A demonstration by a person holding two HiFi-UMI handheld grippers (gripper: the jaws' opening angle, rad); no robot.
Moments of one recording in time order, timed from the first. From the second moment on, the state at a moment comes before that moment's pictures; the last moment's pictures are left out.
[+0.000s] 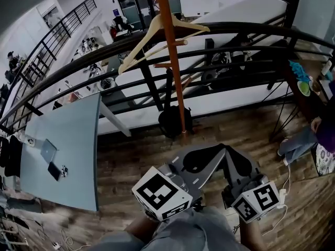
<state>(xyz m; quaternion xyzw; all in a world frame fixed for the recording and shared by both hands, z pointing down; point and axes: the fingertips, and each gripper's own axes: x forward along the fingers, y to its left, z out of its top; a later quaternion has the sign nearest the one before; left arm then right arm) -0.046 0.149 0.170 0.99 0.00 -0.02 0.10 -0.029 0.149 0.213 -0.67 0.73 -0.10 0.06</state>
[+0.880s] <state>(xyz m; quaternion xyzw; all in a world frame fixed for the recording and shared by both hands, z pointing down) -0.014 0.059 0.179 0.99 -0.02 -0.01 0.11 0.002 0.055 0.220 -0.65 0.75 -0.11 0.05</state>
